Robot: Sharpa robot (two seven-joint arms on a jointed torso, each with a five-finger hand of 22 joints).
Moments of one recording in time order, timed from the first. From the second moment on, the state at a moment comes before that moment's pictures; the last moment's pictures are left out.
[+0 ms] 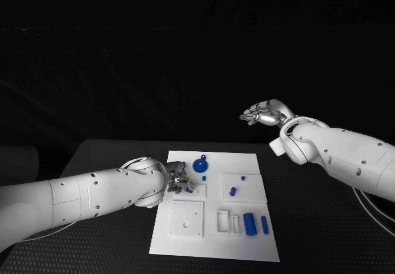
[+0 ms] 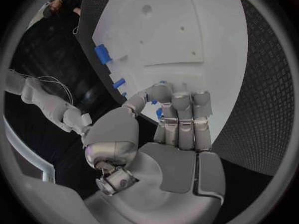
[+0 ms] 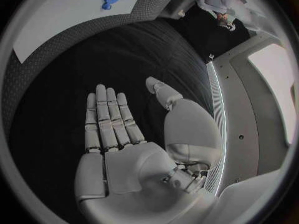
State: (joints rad) left arm 1.29 -0.63 -0.24 1.35 -1.07 -0.13 -0.40; left_hand 0.83 0.05 0.55 -0.27 0.49 1.07 0.10 0.35 0.63 1.47 -0.08 0.69 0.83 1.28 -0.14 1.03 0.98 0.05 1.03 -0.17 0.95 1.31; right arm 1.33 -0.59 -0.01 1.04 -0.72 -0.37 0.12; right_hand 0.95 -0.19 0.57 -0.18 0.29 0.78 0.20 0.28 0.44 0.89 0.18 0.41 0.09 0.88 0.15 0.39 0.56 0.19 0.57 0.20 0.33 1.17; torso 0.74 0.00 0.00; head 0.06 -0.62
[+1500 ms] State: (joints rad) left arm 1.28 -0.65 -0.24 1.40 -1.12 -0.27 -0.39; left_hand 0.82 0.06 0.56 -0.27 0.47 1.07 0.10 0.35 0.63 1.46 -0.08 0.69 0.82 1.27 -0.14 1.03 0.97 0.05 1.02 -0.17 0.96 1.31; right arm 1.33 -0.59 -0.01 1.04 -0.72 -0.36 0.12; right_hand 0.94 -0.19 0.56 -0.18 0.29 0.78 0.20 0.28 0.44 0.90 0.17 0.41 0.08 0.88 0.15 0.38 0.56 0.19 0.56 0.21 0.32 1.17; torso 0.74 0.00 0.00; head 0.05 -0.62
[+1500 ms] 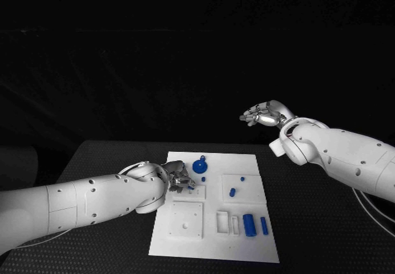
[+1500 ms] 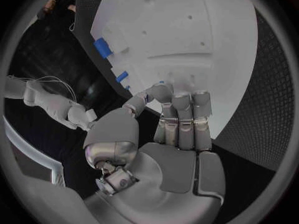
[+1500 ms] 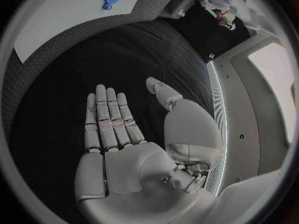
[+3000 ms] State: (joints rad) left arm 1.24 -0.66 -0.24 1.39 -1.13 -0.31 -0.40; left_hand 0.82 0.06 0.56 -0.27 0.47 1.07 0.10 0.35 0.64 1.46 -0.08 0.70 0.82 1.27 -0.14 1.04 0.97 0.05 1.02 -0.17 0.96 1.31; right arm 1.32 -0.59 -0.01 1.03 -0.70 -0.35 0.12; right_hand 0.94 -0.18 0.55 -0.18 0.30 0.78 0.20 0.28 0.43 0.90 0.18 0.40 0.07 0.88 0.15 0.37 0.56 0.19 0.56 0.21 0.32 1.18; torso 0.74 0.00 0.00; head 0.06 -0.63
